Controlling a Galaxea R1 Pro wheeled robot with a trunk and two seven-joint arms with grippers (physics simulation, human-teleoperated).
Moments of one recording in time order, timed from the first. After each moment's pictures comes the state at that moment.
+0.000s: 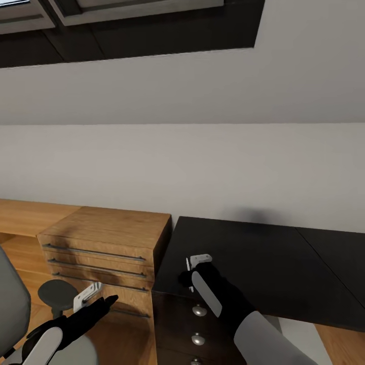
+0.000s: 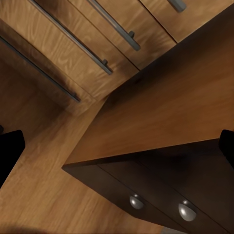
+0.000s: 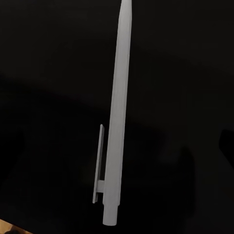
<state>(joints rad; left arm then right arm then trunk) -0.07 0.26 -0.09 -1.55 1.12 0.58 0.49 -0.66 0.17 0.53 -0.86 -0.56 0.77 -0.45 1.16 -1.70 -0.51</state>
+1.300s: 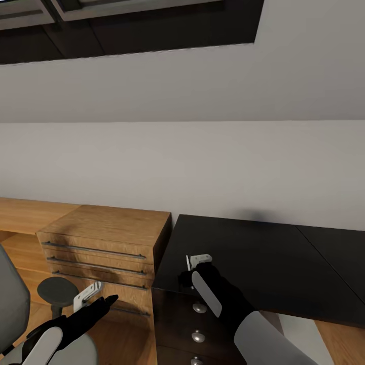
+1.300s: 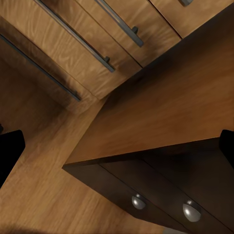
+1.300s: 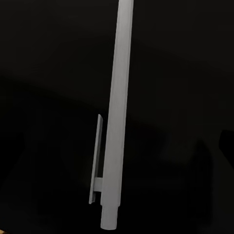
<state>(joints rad) -0.07 0.25 -0.09 -1.55 1.12 0.58 0.49 -0.66 0.17 0.53 -0.86 -0.56 0.77 -0.46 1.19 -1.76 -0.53</state>
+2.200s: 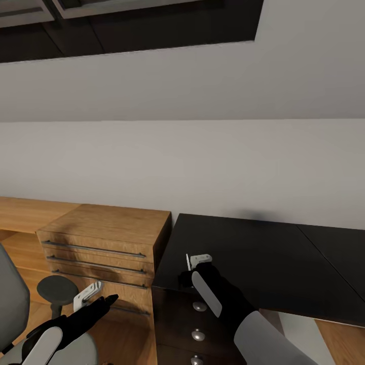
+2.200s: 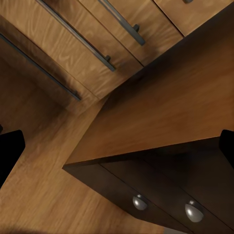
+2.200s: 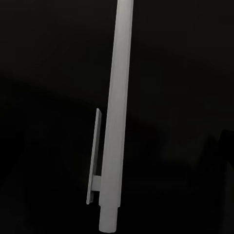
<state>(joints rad) -0.07 0.26 -0.09 -1.56 1.12 0.58 0.49 -0.66 0.17 0.52 -0.86 -0.56 0.77 -0.46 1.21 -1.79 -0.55</state>
